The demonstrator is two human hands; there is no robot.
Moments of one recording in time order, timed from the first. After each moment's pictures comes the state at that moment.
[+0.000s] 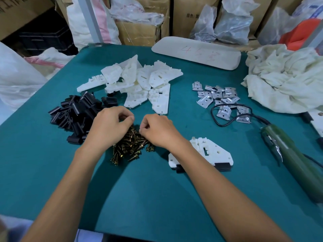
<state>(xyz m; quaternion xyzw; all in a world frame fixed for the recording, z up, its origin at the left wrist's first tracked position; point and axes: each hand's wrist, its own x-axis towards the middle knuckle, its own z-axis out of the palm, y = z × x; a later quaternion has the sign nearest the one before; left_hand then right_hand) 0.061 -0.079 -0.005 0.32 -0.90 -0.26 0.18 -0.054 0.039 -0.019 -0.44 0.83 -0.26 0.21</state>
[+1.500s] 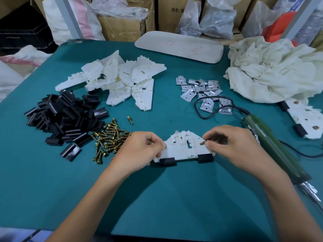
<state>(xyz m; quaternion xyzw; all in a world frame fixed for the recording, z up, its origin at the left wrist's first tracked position) 0.043 0.029 -0.023 0.29 -0.77 -0.57 0.00 -0.108 0.249 0.003 -0.35 0.86 -0.34 0.13</state>
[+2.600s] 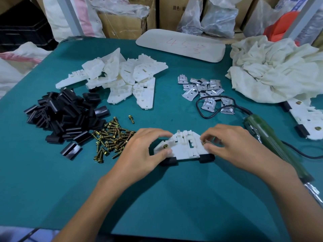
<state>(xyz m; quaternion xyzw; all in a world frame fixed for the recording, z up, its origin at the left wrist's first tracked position) 0.056 0.032 -0.036 0.11 -0.91 -0.37 0.17 -0.109 0.239 0.018 -0.44 0.88 -0.13 0.14</state>
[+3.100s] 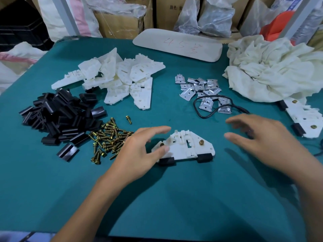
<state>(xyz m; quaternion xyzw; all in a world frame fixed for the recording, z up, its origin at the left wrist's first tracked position) 0.054 0.033 -0.033 0.11 -0.88 -0.43 0.18 -0.125 0.281 0.038 -0.35 0.92 -0.18 0.07</state>
